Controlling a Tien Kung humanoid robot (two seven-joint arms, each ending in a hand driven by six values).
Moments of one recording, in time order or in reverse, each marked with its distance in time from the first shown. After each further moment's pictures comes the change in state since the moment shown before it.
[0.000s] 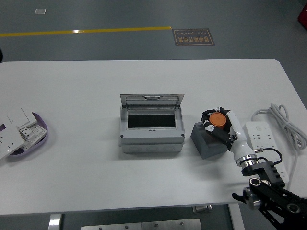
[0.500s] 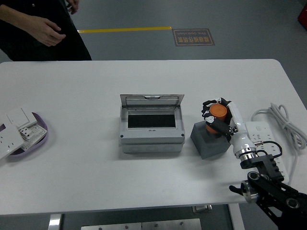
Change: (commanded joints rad) left arm 0.003 -0.003 0.003 0.001 -0.004 0.000 0.000; right arm 0.045 -0.001 0.010 0.082 -0.063 -0.053 -0.041
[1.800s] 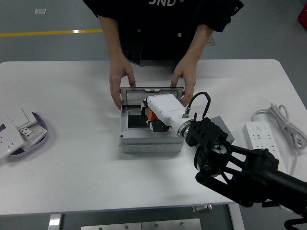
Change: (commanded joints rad) left arm -0.004 0.000 0.043 0.005 -0.023 0.001 0.002; right arm 0.407 0.151 -0.283 0.059 -1.106 0.369 -0.869
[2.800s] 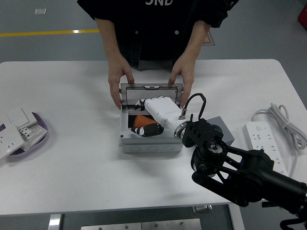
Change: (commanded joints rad) left arm -0.003 -0.001 0.006 -0.001 0.000 -0.001 0.002; right arm -0.012 0.014 -0.003 -0.019 0.060 -0.012 0.024
